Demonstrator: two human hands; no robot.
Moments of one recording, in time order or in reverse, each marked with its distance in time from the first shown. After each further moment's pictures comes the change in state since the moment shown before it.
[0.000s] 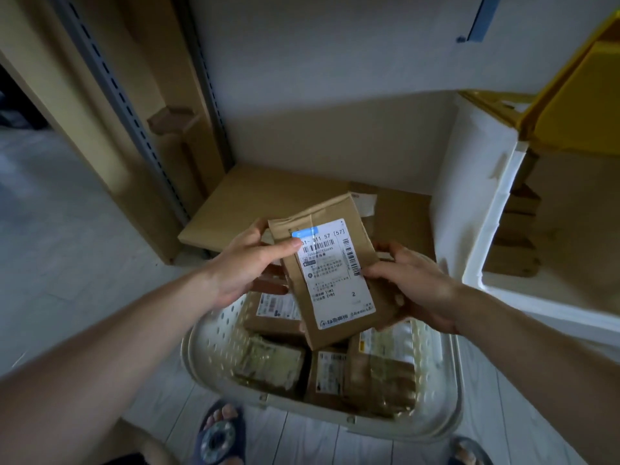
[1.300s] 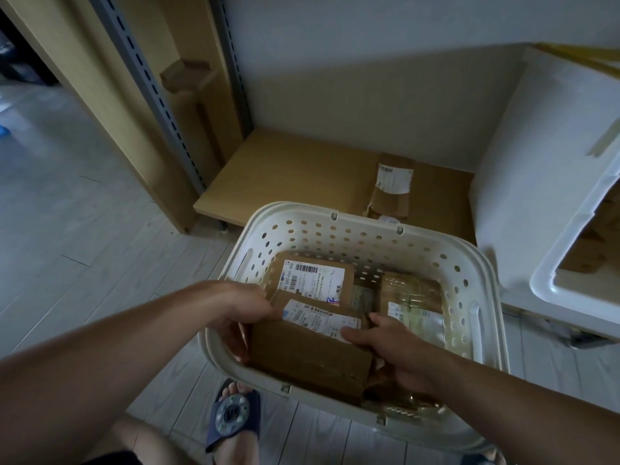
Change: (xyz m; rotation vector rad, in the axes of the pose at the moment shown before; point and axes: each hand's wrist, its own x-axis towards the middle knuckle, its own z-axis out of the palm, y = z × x) left_hand 0.019 -0.087 -0.044 0.555 -0.231 -0.790; right_hand 0.051 0.117 0.069 0.152 -0.099 0.430
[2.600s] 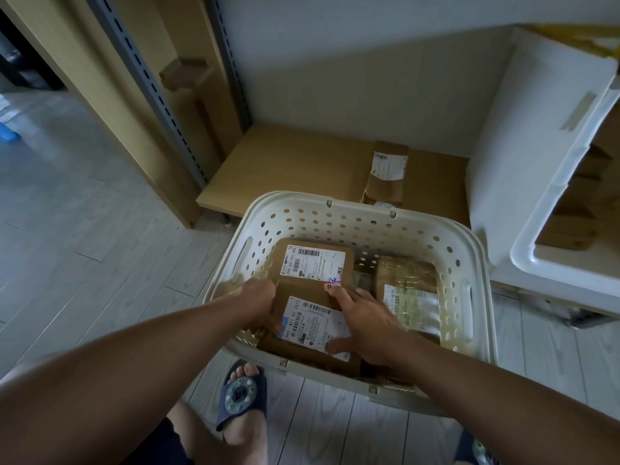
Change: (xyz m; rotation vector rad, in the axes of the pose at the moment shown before) left_hand 0.044 -0.008 0.034 0.528 0.339 0.154; right_hand 0.005 0.006 0.017 -1.275 0.152 -0.489
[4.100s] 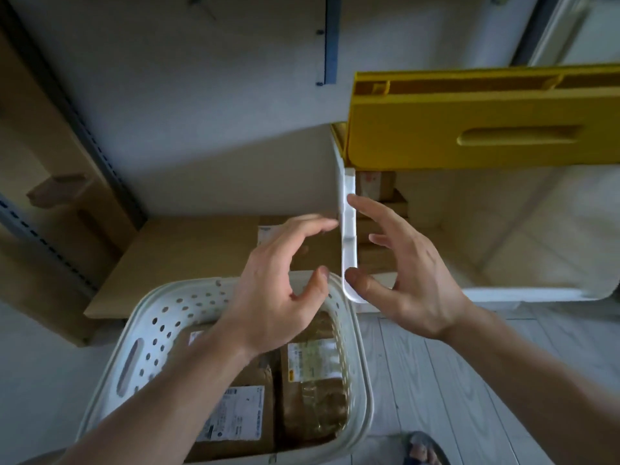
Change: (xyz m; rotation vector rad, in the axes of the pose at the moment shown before) left_hand -0.135 0.200 -0.068 -0.457 0.782 1.221; right_hand -0.174 0.067 -0.176 0.290 0.960 -0.254
